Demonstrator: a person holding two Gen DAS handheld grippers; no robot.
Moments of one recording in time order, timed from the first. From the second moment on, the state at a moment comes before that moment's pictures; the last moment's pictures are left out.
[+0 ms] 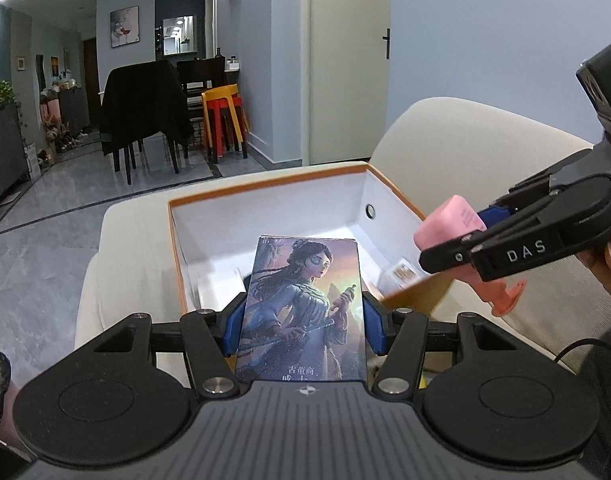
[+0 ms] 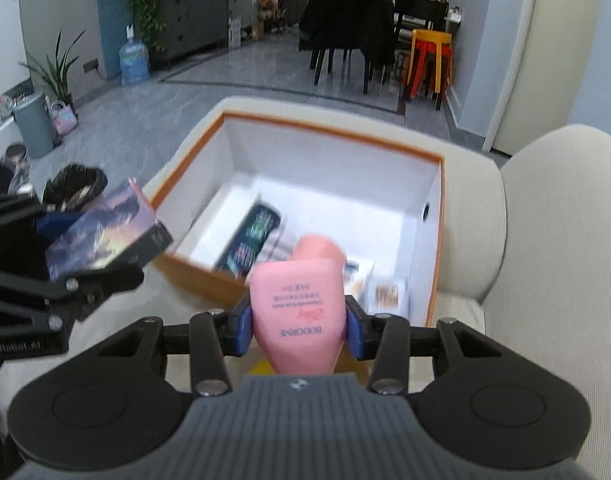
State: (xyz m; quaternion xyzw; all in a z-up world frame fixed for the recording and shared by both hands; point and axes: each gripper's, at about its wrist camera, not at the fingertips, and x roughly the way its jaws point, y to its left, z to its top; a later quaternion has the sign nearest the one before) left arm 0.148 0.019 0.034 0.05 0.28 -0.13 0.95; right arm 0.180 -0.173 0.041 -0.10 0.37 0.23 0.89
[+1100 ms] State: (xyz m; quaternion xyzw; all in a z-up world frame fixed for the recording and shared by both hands) left arm 0.280 0.010 -0.003 0.07 0.34 -0.13 0.93; right arm 0.347 -0.162 -0.004 -0.03 0.39 0.21 0.90
